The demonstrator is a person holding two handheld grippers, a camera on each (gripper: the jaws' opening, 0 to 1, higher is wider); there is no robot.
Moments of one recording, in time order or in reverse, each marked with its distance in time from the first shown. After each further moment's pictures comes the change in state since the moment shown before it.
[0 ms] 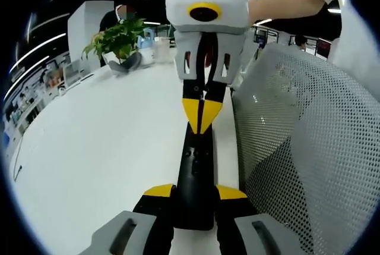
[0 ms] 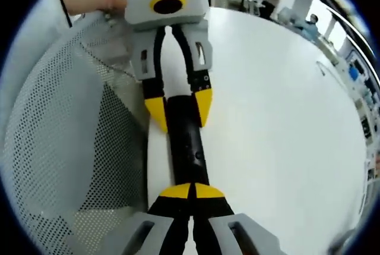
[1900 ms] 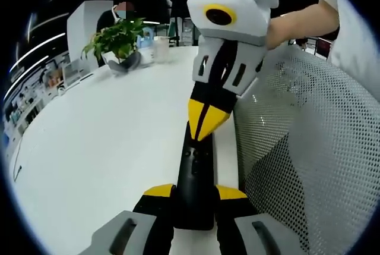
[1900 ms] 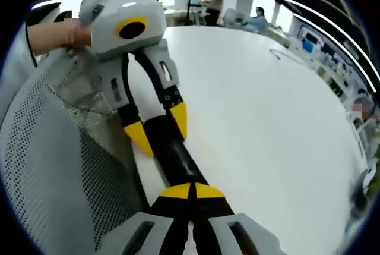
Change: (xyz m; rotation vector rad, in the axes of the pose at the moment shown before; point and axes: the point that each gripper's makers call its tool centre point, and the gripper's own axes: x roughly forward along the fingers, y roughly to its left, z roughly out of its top) left arm 0.000 0.001 0.002 0.001 0.004 -0.005; right arm 0.001 -0.002 0.010 0.285 -0.205 -0.223
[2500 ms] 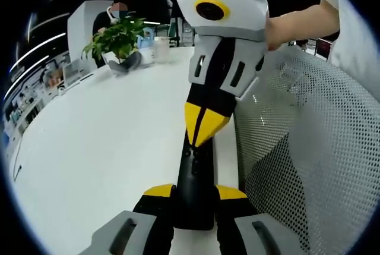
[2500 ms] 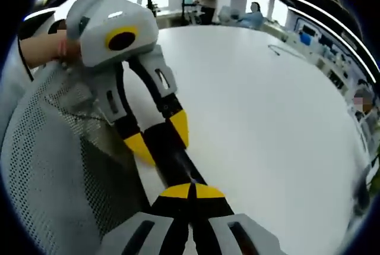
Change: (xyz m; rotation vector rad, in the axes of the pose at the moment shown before) left arm 0.000 0.000 0.000 -0.001 -0.003 0.001; right arm 0.006 0.005 0.010 -0.023 0.035 0.003
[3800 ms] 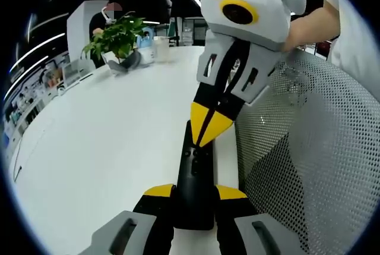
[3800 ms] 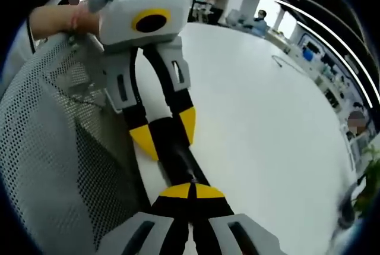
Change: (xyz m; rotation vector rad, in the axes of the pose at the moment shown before) left arm 0.000 0.001 0.000 0.002 0.005 0.000; right arm -0.001 0.009 0.001 -0.082 0.013 -0.052
